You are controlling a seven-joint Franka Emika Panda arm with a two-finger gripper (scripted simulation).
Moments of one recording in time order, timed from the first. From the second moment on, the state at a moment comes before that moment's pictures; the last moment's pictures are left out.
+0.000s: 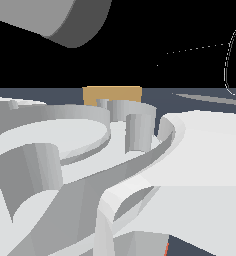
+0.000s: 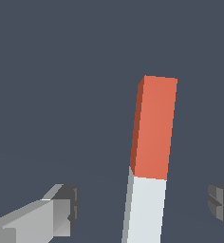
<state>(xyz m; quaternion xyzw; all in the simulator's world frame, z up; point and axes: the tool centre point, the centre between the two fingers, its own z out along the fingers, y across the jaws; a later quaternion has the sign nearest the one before) -0.019 -0.264 0.081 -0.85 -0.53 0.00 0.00</state>
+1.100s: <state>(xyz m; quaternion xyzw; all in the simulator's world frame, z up) -0.036 -0.320 0.028 -0.88 -0.48 0.00 0.00</state>
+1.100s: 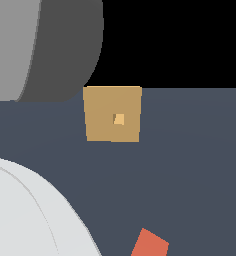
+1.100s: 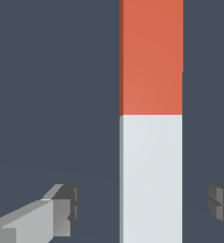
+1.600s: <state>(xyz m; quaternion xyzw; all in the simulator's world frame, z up) -0.035 -0.321 0.015 -0.88 -0.48 0.00 0.00</state>
